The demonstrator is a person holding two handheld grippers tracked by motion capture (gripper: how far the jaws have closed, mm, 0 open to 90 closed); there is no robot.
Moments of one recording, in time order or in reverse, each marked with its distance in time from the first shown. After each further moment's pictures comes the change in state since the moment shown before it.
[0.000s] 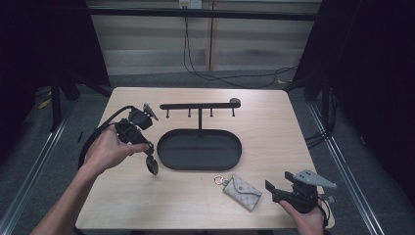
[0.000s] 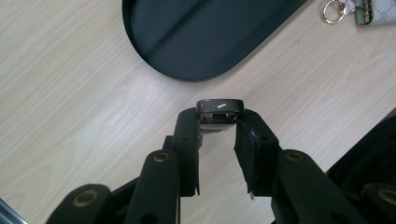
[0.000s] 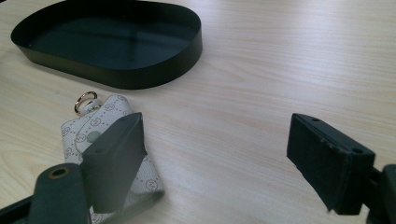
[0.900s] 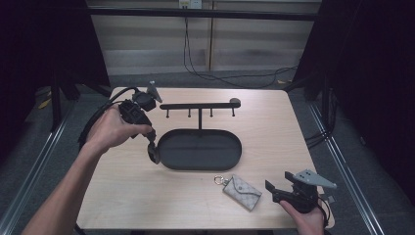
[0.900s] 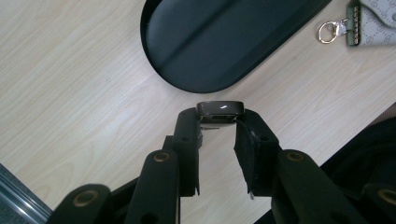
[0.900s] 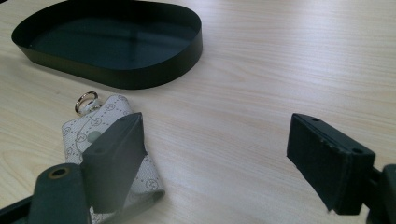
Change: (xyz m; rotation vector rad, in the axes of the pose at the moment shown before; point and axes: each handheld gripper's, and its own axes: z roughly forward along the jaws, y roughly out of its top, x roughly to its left) left arm 0.012 0.036 -0.023 0.057 -0.006 -0.028; right arm 0.000 0.000 0.000 -0.001 0.003 0.002
